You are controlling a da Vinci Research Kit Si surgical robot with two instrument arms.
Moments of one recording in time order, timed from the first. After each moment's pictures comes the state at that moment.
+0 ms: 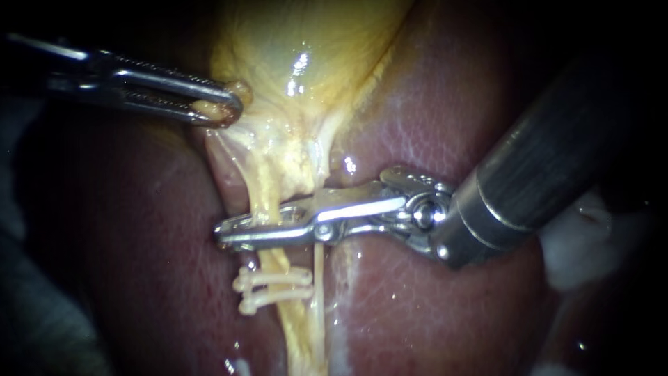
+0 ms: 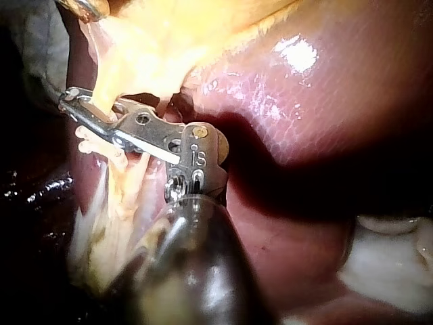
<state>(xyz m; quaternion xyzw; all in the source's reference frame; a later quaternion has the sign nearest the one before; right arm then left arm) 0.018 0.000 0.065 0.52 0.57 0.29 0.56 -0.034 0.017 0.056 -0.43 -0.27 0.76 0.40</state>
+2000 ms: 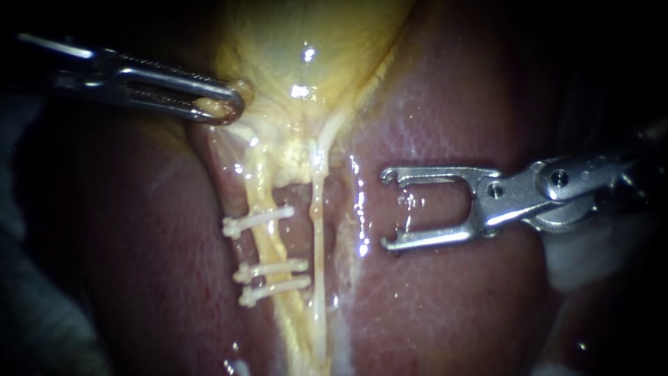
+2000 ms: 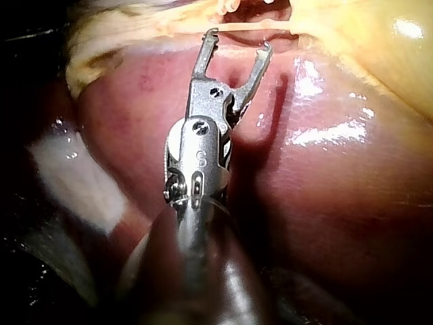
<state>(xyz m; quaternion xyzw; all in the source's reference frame) 0.002 0.001 0.057 0.19 0.57 0.10 0.79 -0.035 0.017 0.058 -0.43 -0.27 0.76 0.40</state>
